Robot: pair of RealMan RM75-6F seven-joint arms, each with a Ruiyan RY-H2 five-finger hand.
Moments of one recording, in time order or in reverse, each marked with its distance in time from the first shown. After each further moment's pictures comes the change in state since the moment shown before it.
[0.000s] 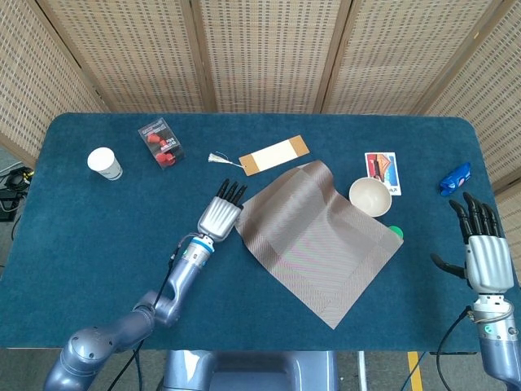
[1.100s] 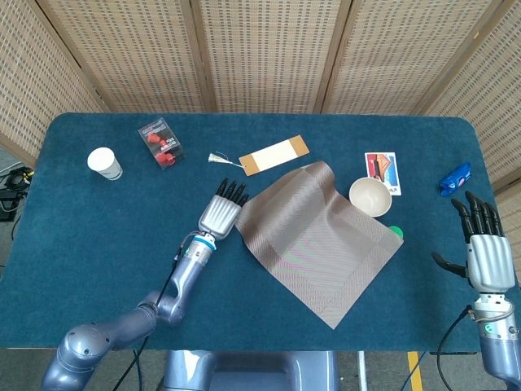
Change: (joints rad) left arm -0.019 0.027 -0.029 -0.083 -0.101 -0.032 0.099; right arm 0.001 -0.004 0.004 0.008 0.003 0.006 0.004
